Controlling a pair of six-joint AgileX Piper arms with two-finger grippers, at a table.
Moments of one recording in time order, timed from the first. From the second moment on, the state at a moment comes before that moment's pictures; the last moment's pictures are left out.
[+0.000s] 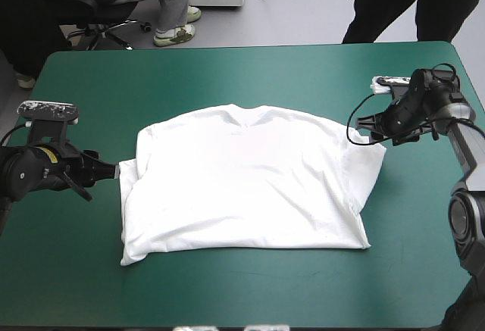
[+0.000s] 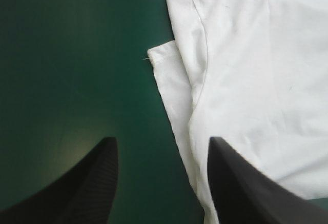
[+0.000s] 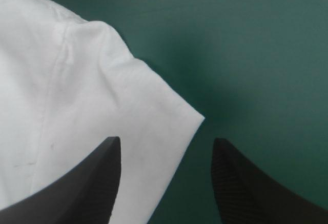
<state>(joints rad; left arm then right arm) -0.18 1.05 -1.23 0.12 1.20 -0.04 -0.01 1.83 -1.51 0.09 1.05 -0.05</state>
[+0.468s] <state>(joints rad) -0.18 1.05 -1.23 0.11 1.23 -0.04 -0.02 1.96 -1.52 0.09 1.05 -0.04</state>
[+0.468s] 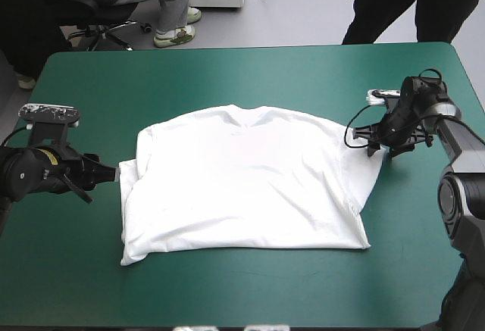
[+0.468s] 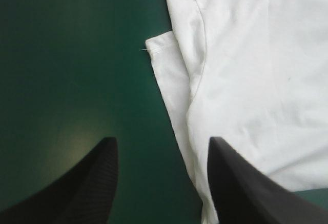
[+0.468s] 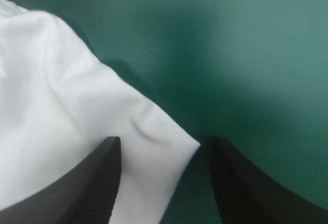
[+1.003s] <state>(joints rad) -0.18 1.05 -1.23 0.11 1.23 -0.04 -0.03 1.92 -1.53 0.13 1.07 -0.08</state>
